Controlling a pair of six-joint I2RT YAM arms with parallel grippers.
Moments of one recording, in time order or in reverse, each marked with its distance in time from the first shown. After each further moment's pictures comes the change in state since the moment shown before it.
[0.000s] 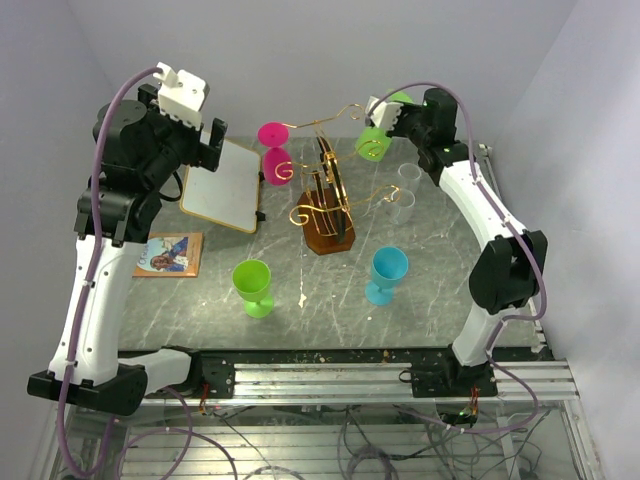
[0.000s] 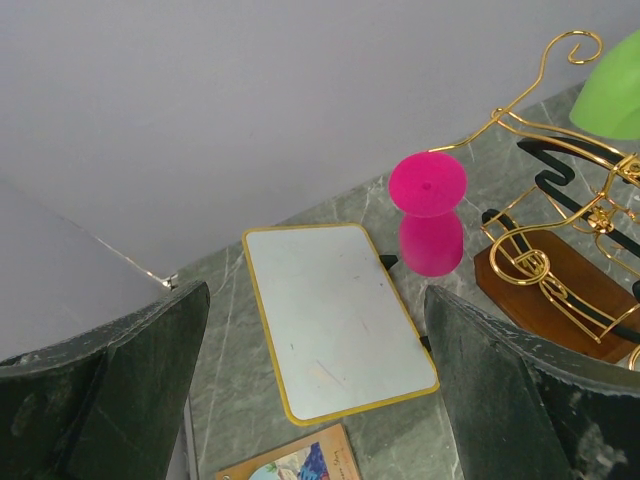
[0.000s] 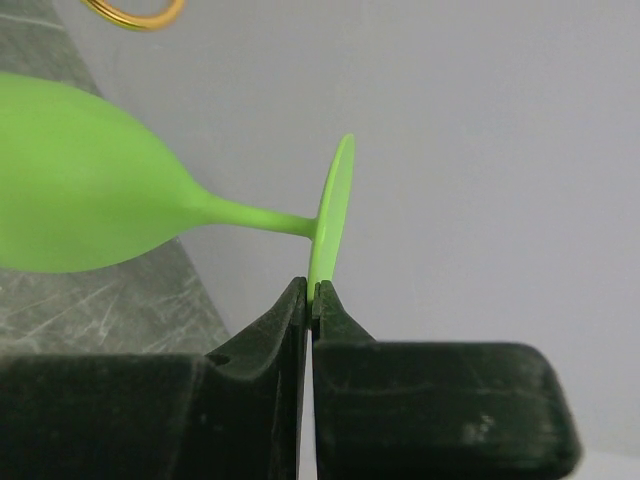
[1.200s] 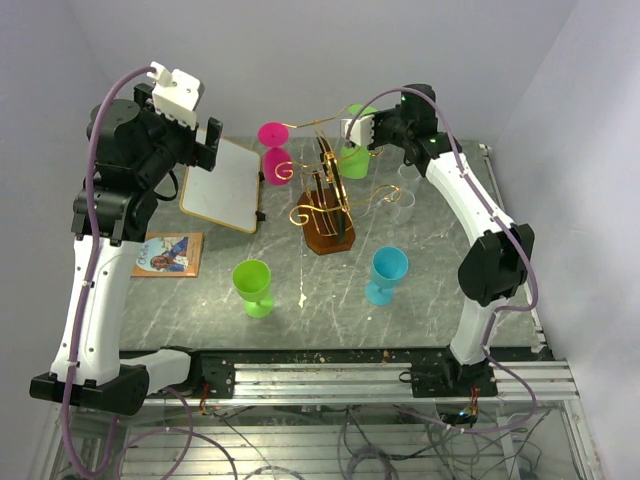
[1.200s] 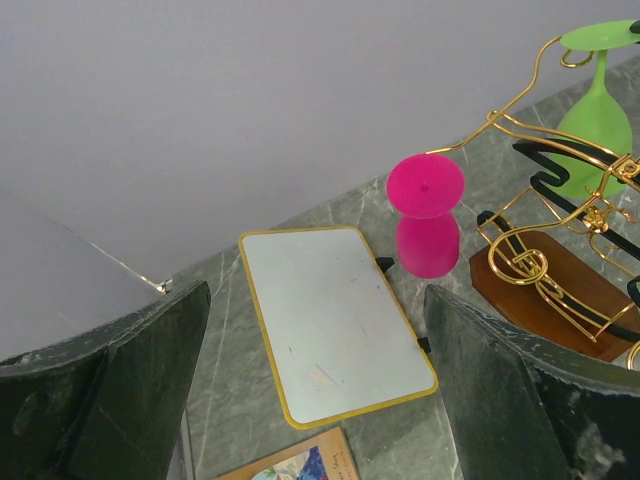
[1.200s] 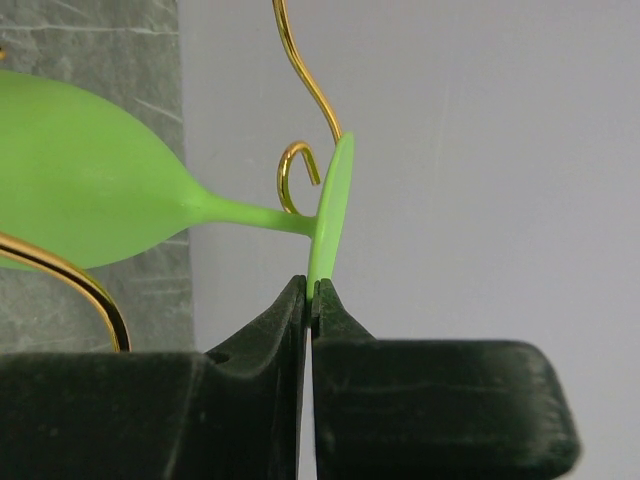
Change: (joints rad) left arm 0.041 -0.003 -0.005 0.009 0.065 -0.005; right arm 0.071 0.088 0.162 -0.255 -0.239 -0.245
